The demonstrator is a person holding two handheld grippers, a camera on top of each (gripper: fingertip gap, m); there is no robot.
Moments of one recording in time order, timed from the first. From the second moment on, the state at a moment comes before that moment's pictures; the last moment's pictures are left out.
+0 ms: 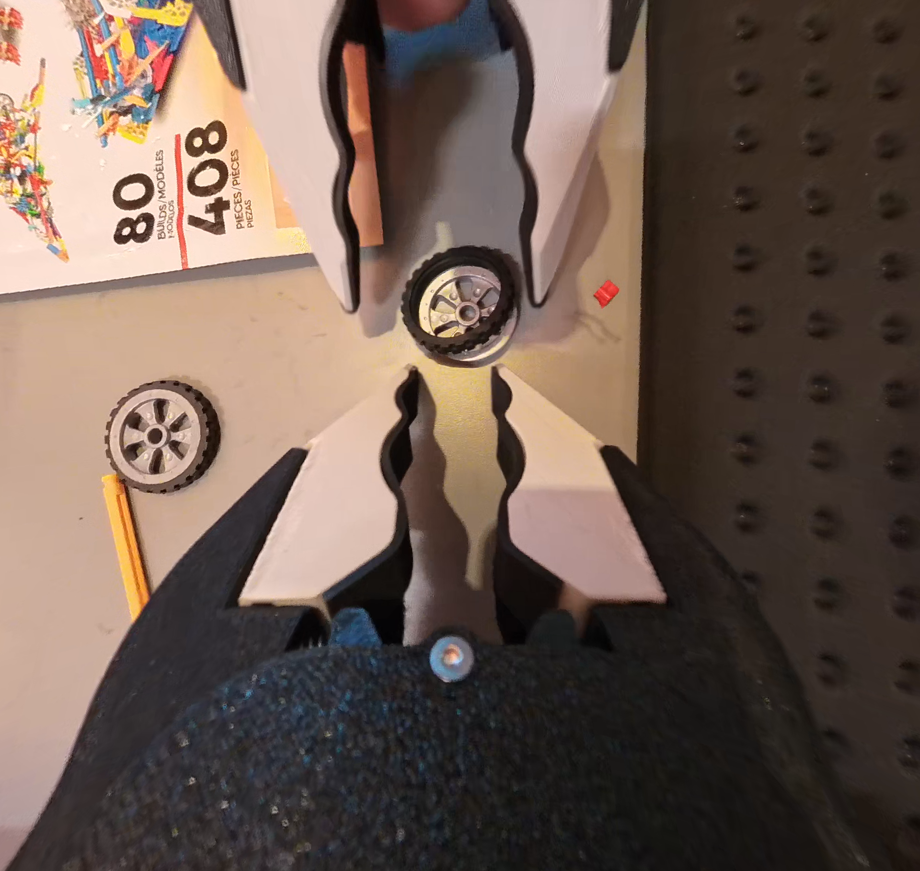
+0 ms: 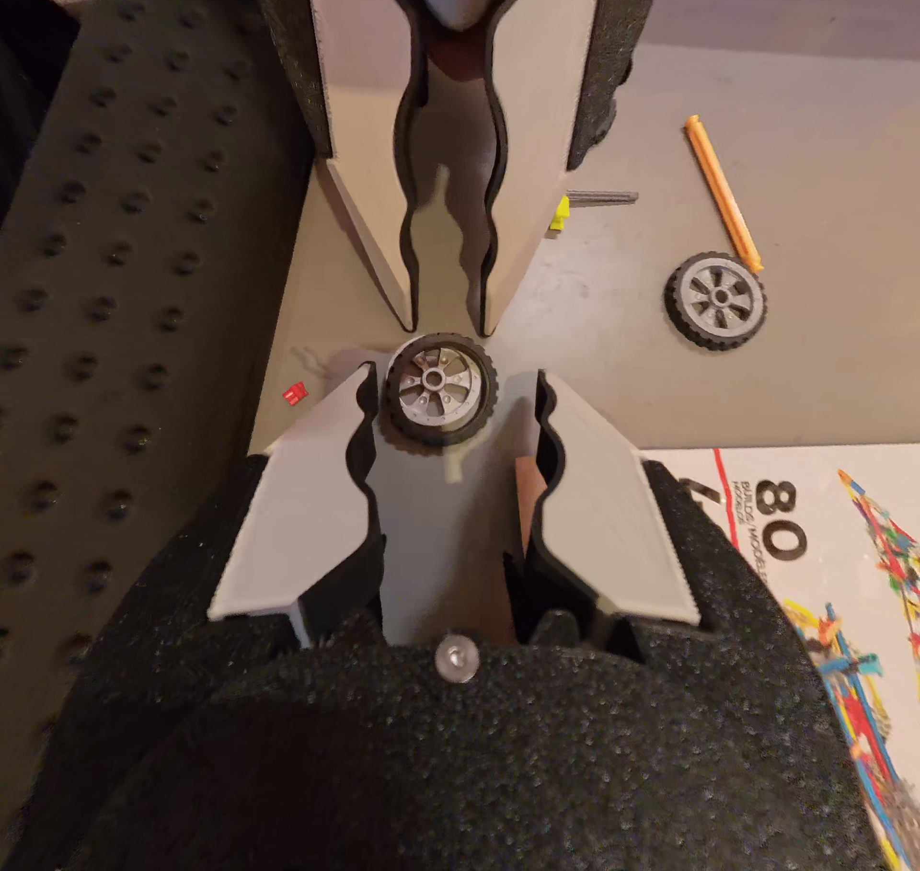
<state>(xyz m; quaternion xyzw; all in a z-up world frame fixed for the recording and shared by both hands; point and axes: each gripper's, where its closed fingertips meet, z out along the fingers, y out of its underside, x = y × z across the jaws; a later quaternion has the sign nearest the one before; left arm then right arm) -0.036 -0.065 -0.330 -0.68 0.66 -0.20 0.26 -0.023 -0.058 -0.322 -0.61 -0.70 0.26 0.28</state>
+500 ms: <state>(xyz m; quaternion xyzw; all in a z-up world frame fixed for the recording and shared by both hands) -0.015 -0.071 -0.325 -0.55 0.75 -0.10 0.36 -0.014 -0.067 -0.334 -0.61 -0.71 0.26 0.25</state>
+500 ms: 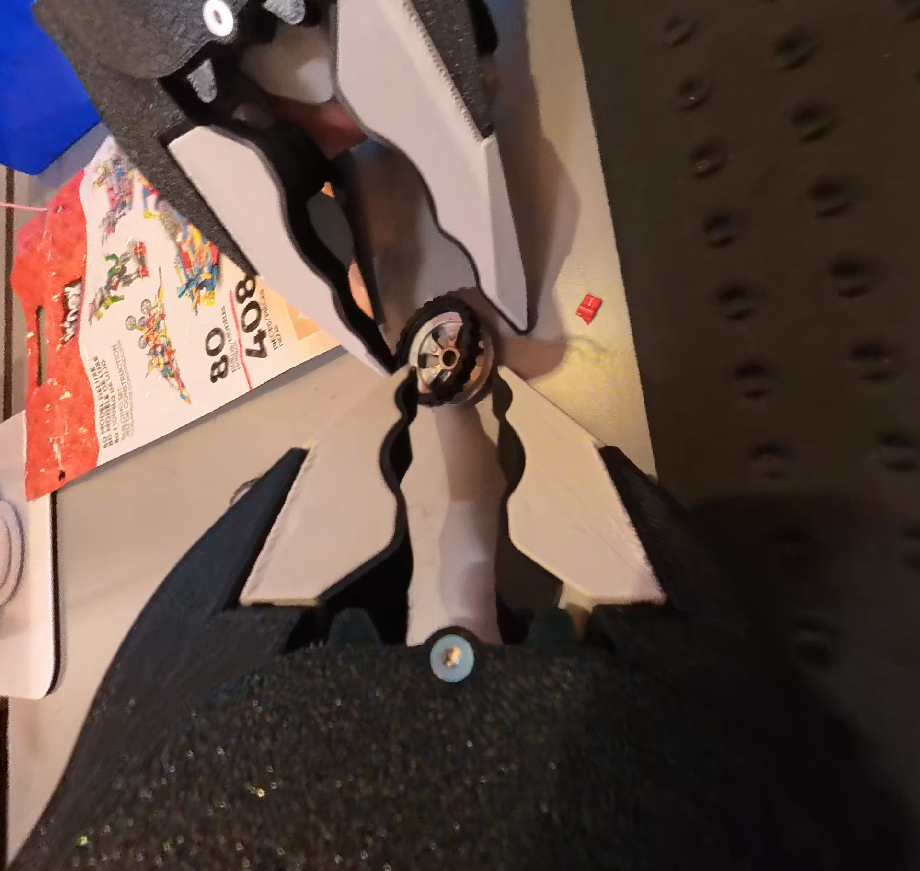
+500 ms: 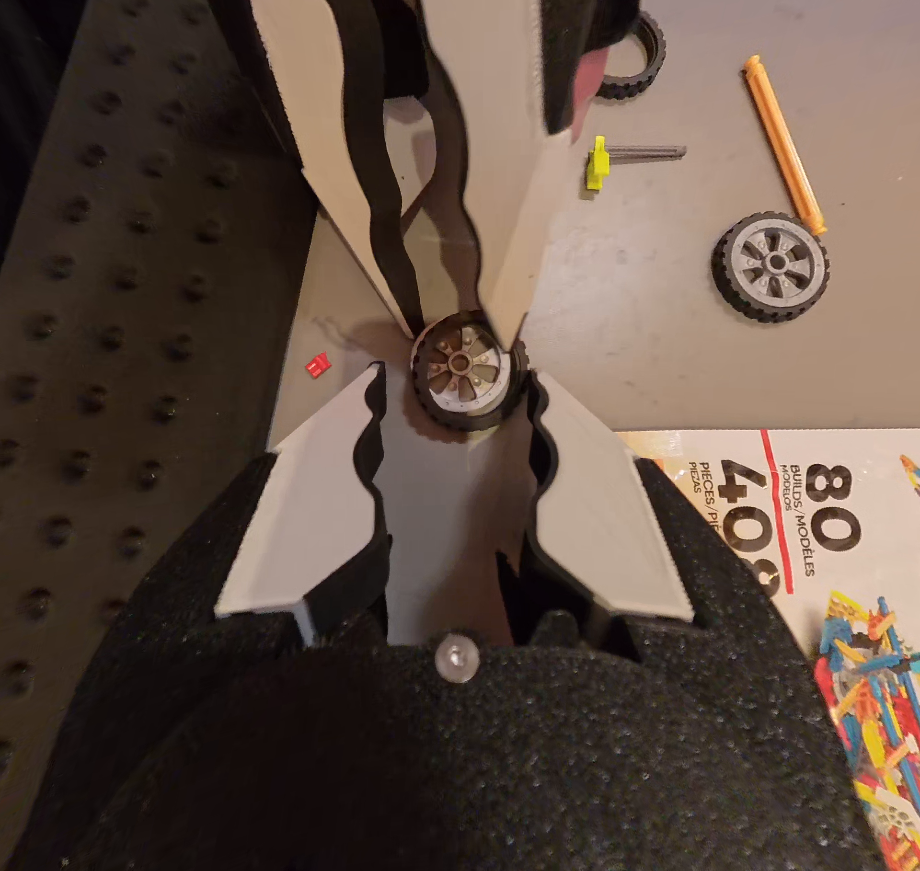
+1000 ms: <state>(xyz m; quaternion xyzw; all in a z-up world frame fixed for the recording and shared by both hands) -0.006 -0.076 -0.329 -0.57 0.74 -0.13 0.34 -0.014 -0.067 -0.334 -0.61 -0.70 0.26 0.25</state>
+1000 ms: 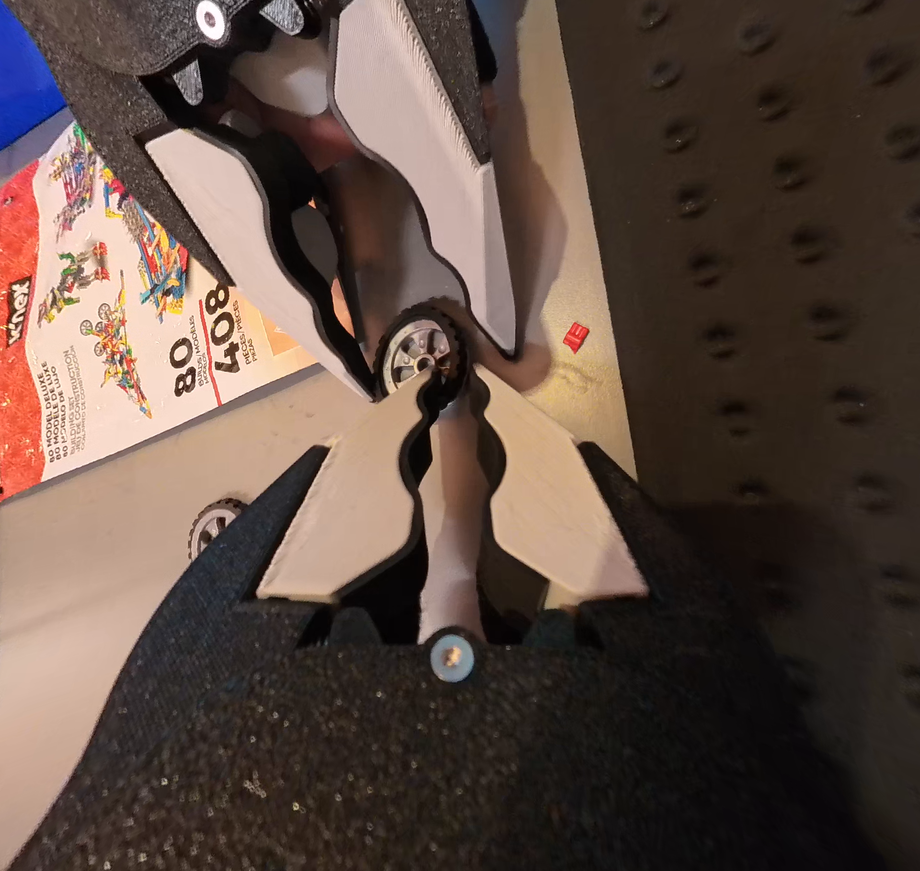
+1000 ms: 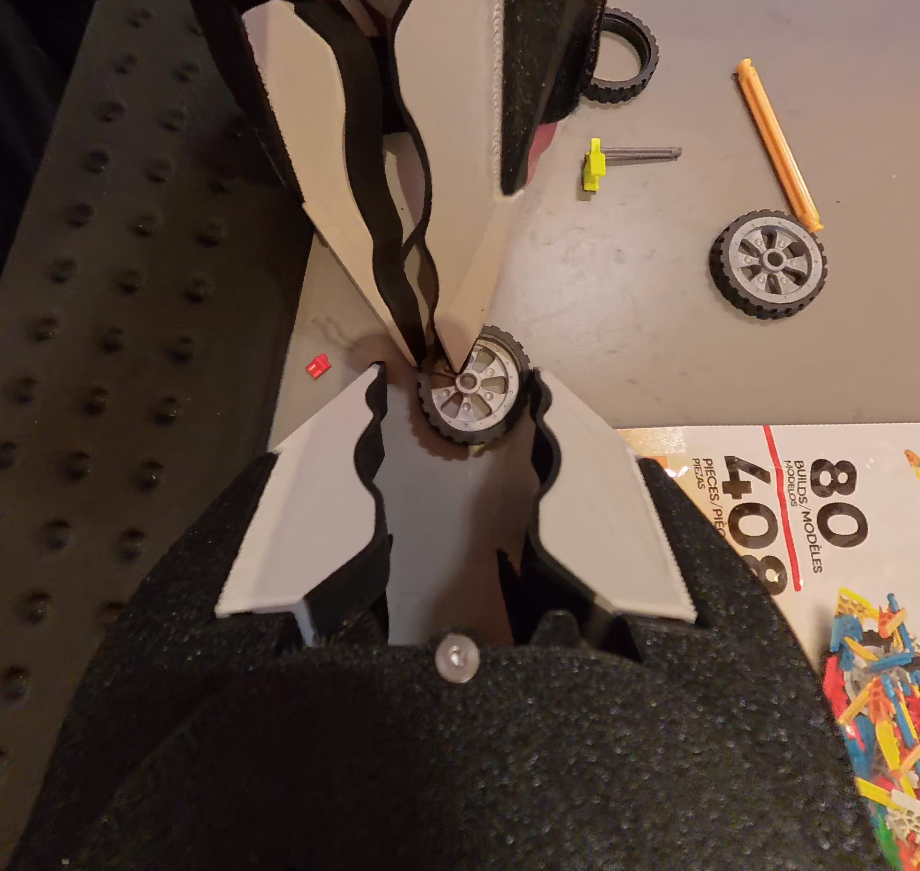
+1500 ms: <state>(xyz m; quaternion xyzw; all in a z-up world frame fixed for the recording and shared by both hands) -0.002 -0.074 -0.329 -0.57 0.73 -0.14 0.35 0.001 -0.065 -0.317 -0.56 -0.73 0.23 0.31</state>
